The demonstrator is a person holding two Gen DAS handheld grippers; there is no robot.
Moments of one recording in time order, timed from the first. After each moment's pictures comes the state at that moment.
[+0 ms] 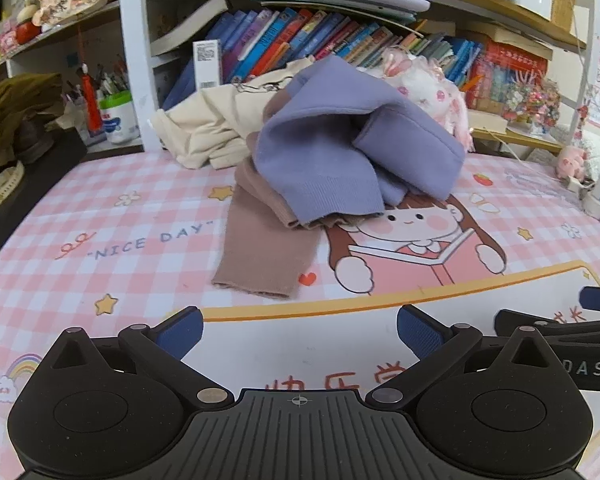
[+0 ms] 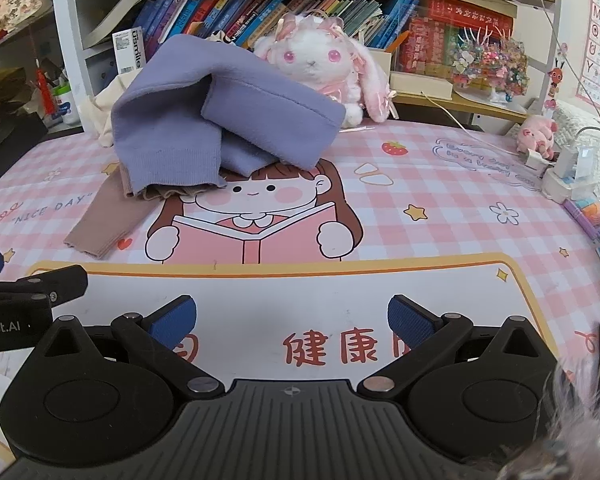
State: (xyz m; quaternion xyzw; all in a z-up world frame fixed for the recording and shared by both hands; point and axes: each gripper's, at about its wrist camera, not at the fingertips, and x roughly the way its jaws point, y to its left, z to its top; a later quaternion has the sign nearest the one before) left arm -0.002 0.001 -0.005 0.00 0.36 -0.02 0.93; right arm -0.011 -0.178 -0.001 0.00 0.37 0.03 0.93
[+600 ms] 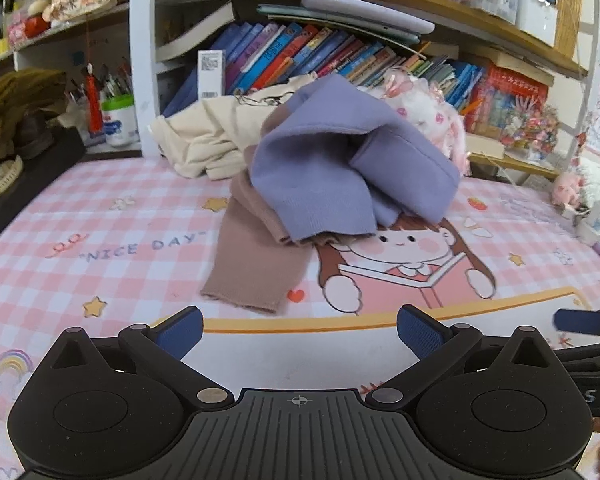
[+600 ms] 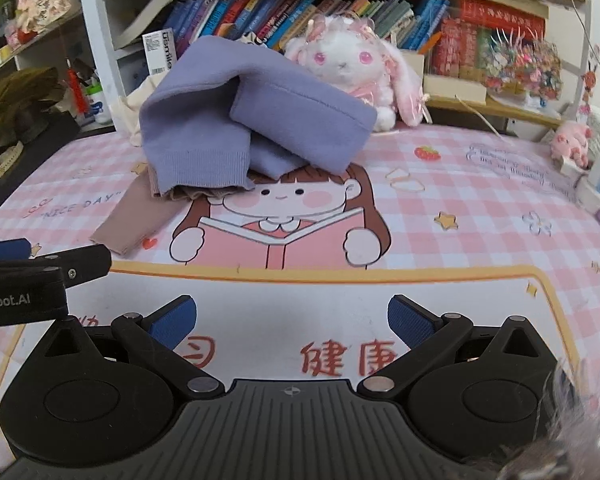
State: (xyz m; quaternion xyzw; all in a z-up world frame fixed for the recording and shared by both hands) left arm -0.001 -0.004 -0.002 -0.02 0.33 -0.01 0.94; right arm -0.004 -0.187 -0.001 0.01 0.36 0.09 0.93
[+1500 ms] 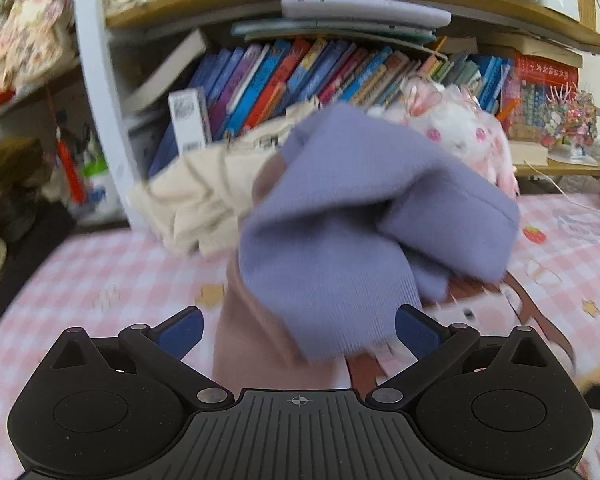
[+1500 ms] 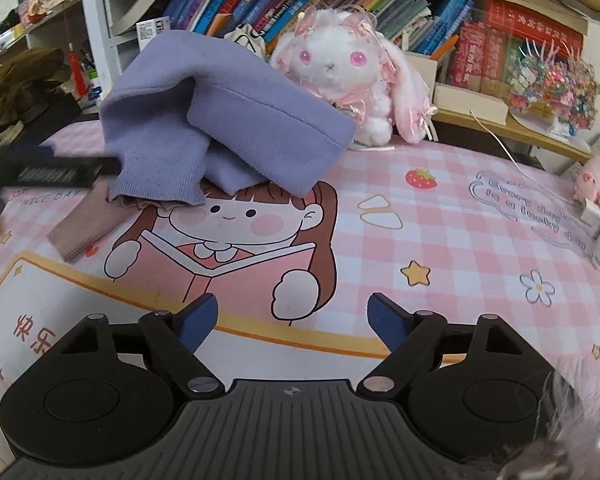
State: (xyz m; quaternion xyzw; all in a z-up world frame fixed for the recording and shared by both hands) left arm 0.122 -0.022 -0.006 0.07 0.29 0.01 0.95; right arm 0.060 -0.245 -0.009 -0.04 0.37 0.14 0.92
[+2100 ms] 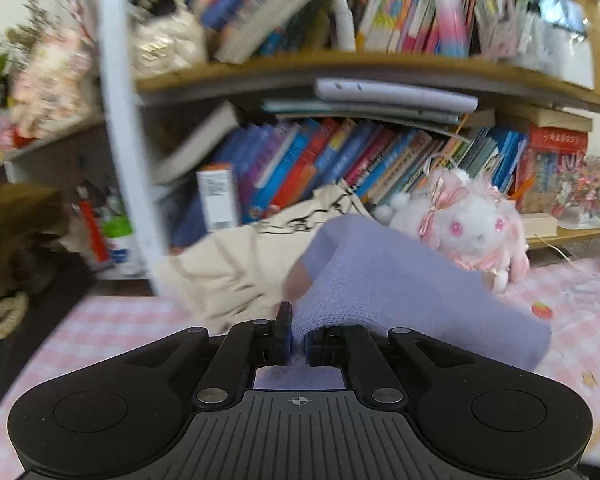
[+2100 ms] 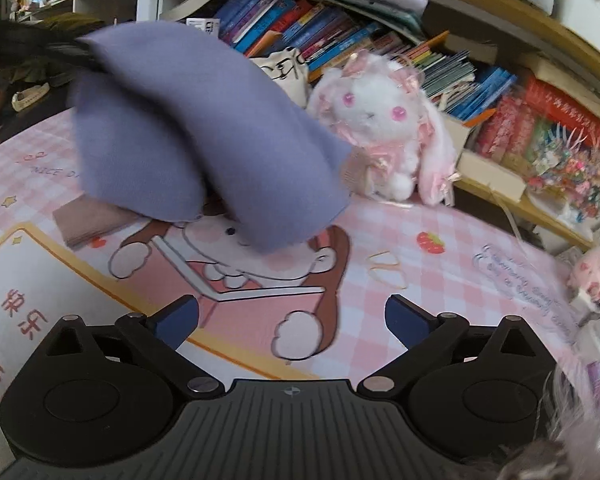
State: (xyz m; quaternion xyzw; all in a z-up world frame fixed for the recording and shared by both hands) left arm 0.086 0.025 0.045 0.04 0.24 0.03 0.97; right arm 0.061 -0.217 0.002 -0.12 0.33 0.17 0.92
